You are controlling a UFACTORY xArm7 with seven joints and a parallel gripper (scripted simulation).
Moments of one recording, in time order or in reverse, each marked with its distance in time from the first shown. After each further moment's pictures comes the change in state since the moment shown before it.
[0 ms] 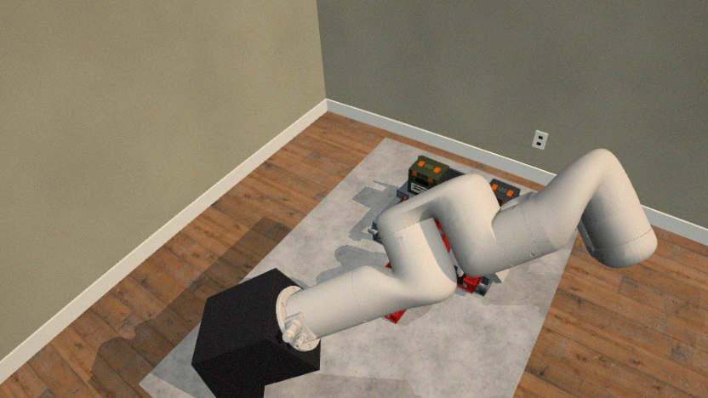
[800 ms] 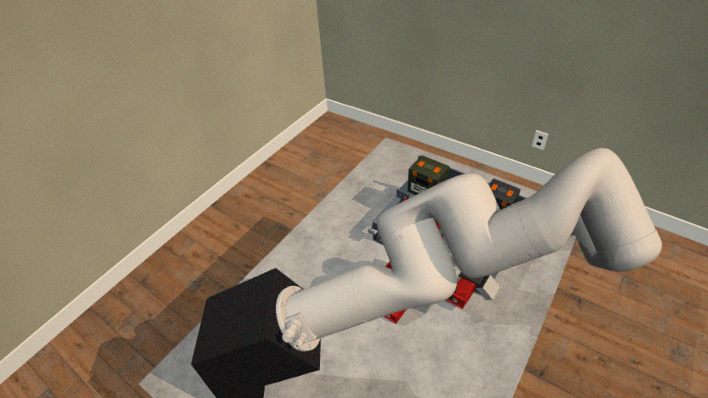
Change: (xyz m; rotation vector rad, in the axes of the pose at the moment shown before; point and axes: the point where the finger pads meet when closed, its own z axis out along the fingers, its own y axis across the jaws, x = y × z) arm 0.000 0.059 0.000 0.002 0.000 0.000
